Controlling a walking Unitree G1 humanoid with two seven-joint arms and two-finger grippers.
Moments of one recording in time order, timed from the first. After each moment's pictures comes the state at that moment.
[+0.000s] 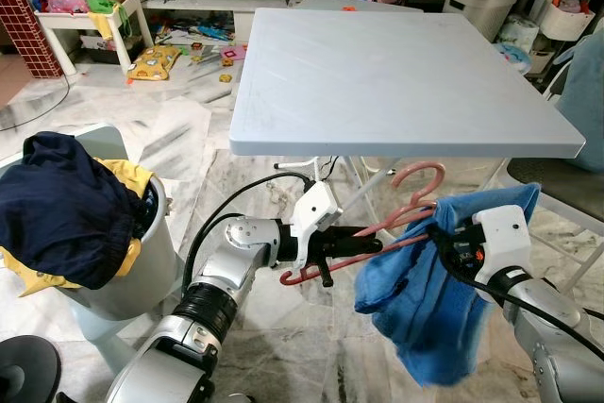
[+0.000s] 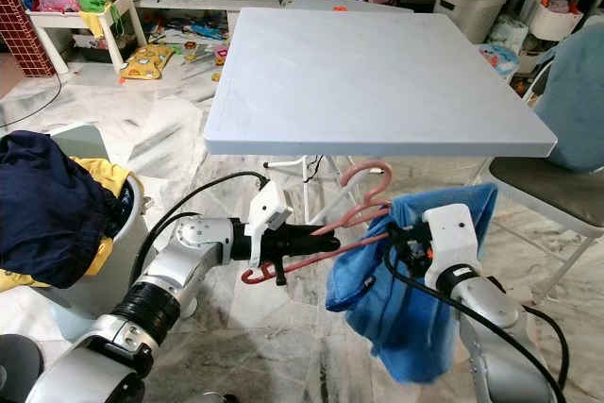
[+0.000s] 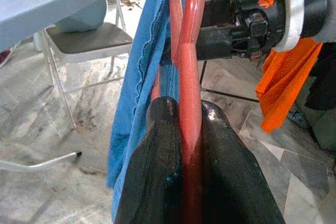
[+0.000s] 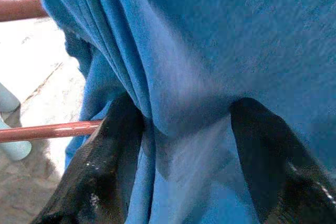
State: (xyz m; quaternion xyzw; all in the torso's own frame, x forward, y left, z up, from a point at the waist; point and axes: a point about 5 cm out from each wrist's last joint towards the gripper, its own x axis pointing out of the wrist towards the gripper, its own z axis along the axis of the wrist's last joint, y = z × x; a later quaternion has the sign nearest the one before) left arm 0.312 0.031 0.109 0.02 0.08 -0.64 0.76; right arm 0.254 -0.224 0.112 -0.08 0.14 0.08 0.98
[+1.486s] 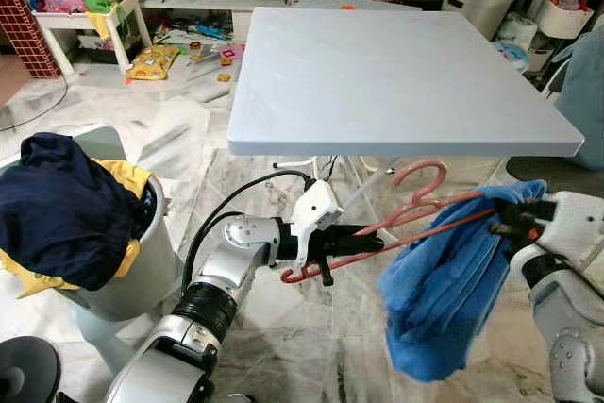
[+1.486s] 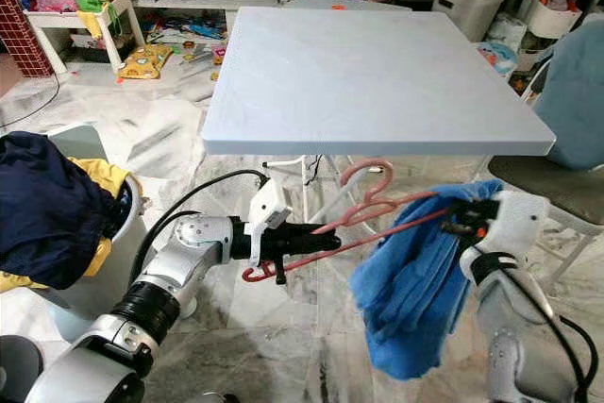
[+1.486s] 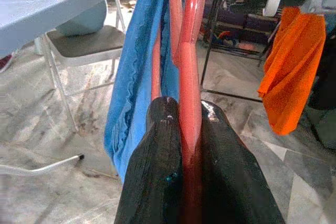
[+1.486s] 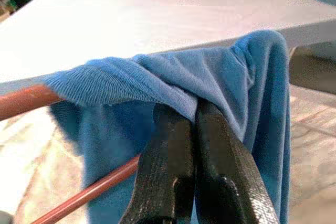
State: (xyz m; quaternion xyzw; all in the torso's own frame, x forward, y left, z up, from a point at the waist) left arm 0.313 0.032 0.110 0.03 0.07 -0.64 0.76; right arm 0.261 -0.257 0.133 0.08 0.06 -0.06 0.99
